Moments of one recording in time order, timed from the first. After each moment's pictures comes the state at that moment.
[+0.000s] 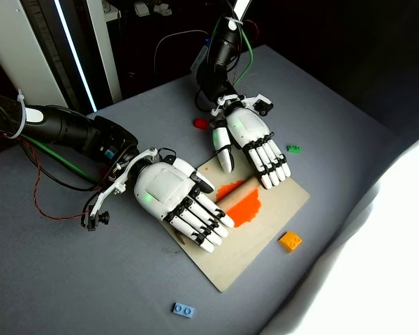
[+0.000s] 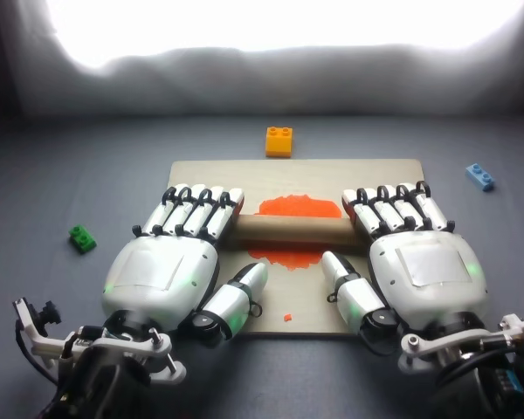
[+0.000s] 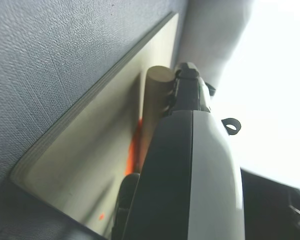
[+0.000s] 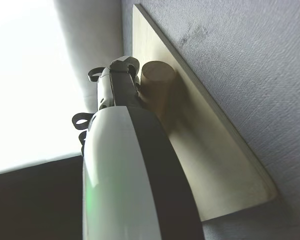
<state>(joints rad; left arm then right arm) 0.86 -1.42 1.12 -0.72 -1.22 1.46 -0.80 -1.59 1.15 0.89 1.37 -1.62</state>
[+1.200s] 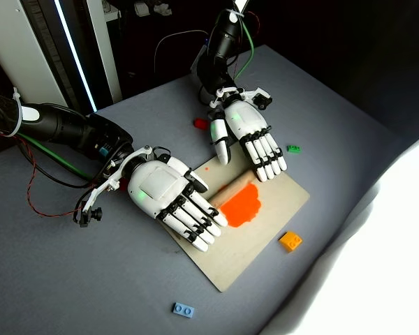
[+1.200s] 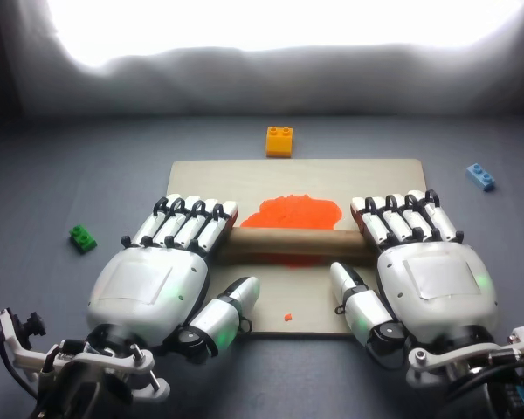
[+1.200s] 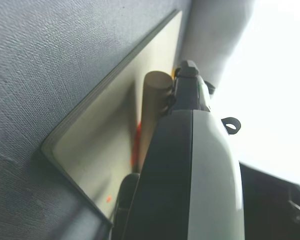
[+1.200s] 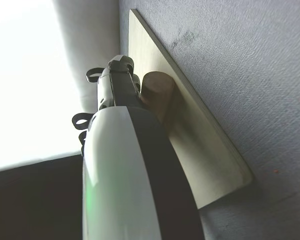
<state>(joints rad) 0.89 -1.37 1.06 -0.68 -1.23 1.43 -0.83 -1.59 1.12 0.89 1.41 -1.65</state>
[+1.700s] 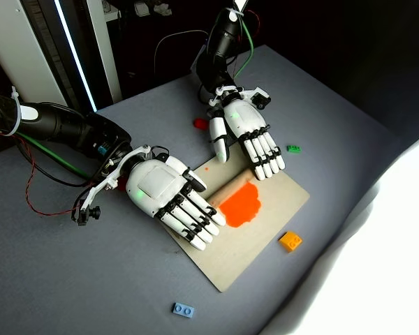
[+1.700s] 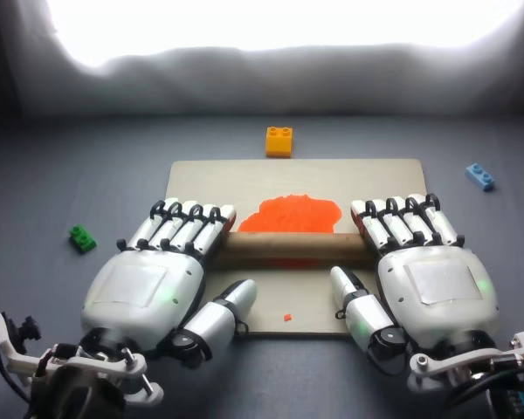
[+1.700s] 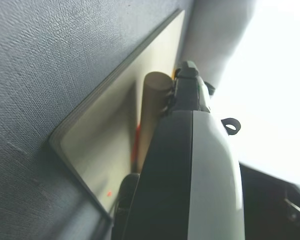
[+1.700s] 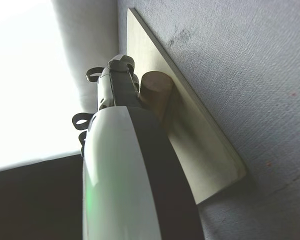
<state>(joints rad) 0.90 -1.35 1.04 -0.68 -1.24 1.41 -0.83 -1.59 1.10 0.89 1.41 -1.65</state>
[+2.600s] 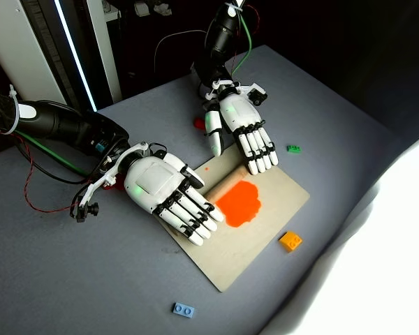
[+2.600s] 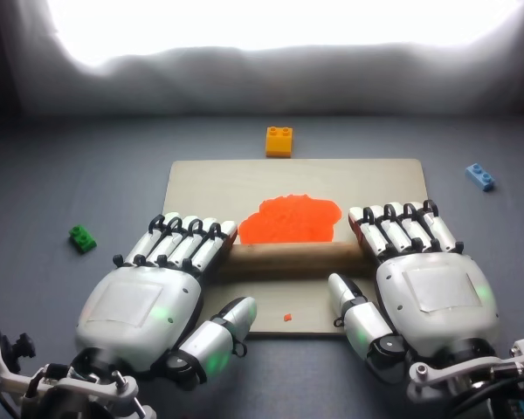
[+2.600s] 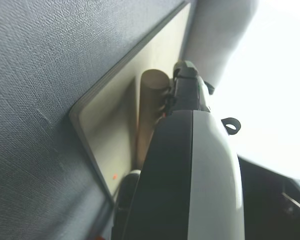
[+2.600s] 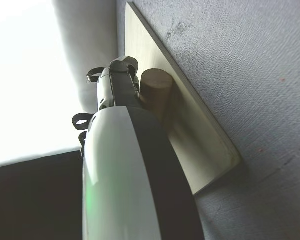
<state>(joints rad) 0.94 -1.33 0.99 -0.64 -1.27 1.39 -0.84 -1.59 1.09 0.88 1.43 -1.66</state>
